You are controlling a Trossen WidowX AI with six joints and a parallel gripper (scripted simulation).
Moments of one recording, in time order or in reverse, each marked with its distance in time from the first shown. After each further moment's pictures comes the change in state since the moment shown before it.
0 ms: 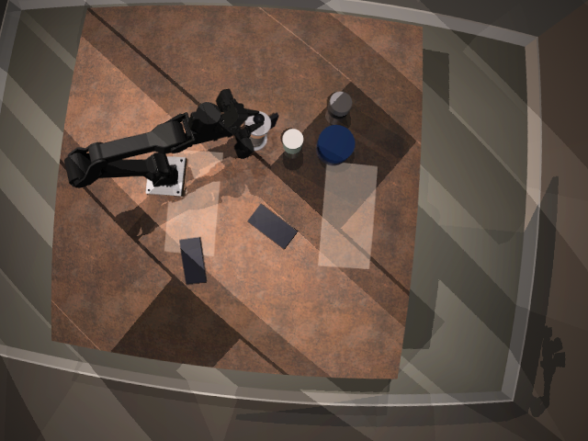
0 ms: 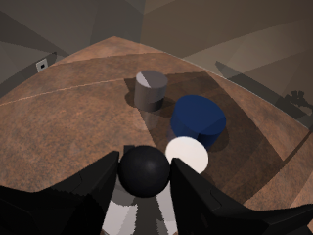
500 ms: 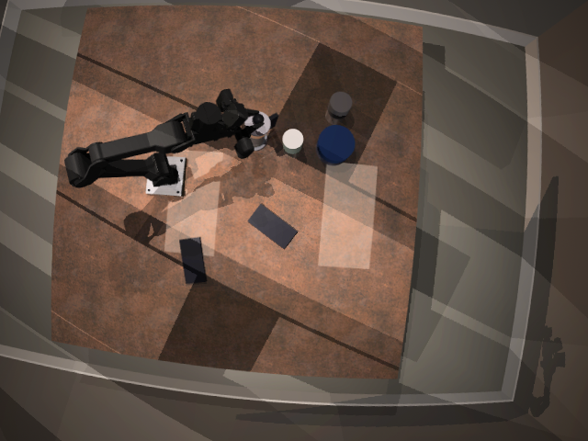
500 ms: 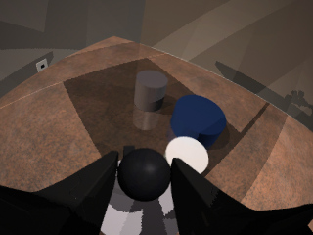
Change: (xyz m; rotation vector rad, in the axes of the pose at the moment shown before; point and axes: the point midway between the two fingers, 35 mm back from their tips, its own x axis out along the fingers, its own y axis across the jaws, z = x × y) arm 0.000 0.000 0.001 0.000 -0.002 0.000
